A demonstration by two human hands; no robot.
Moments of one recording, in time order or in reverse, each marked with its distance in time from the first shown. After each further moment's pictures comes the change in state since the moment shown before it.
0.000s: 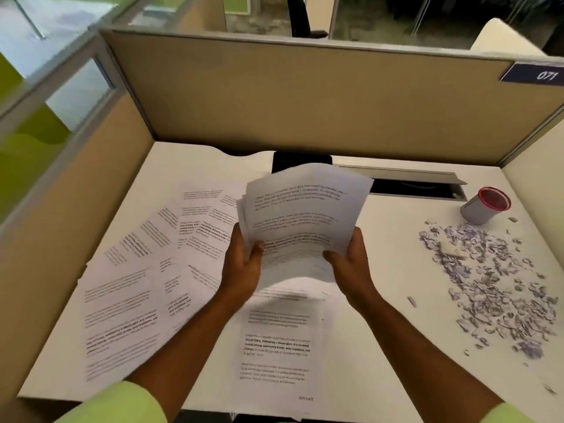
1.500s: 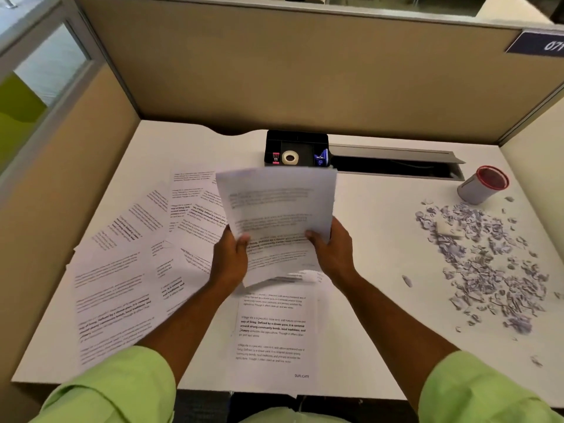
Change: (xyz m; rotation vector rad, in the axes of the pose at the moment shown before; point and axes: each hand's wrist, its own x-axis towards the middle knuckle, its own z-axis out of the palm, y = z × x) left_hand 0.008 -0.047 -0.003 0.349 0.045 -0.169; right_hand 0.013 0.035 0.017 -0.284 0.070 -0.003
